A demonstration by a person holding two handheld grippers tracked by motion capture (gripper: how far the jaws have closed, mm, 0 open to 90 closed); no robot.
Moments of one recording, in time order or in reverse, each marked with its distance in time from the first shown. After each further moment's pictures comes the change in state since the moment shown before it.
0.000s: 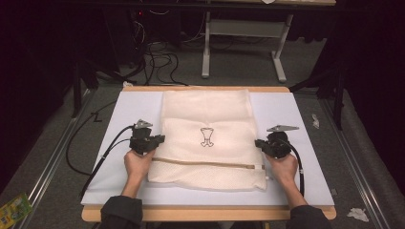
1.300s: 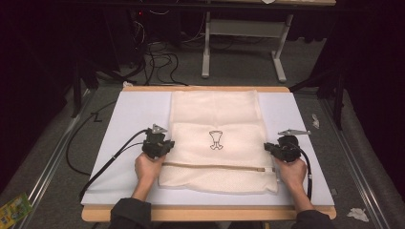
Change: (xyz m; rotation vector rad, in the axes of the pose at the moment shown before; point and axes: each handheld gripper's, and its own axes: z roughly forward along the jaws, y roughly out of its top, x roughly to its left) left arm -0.030 -0.007 0.023 0.066 0.053 0.088; right arm -0.023 -0.019 -0.011 0.002 -0.025 0.066
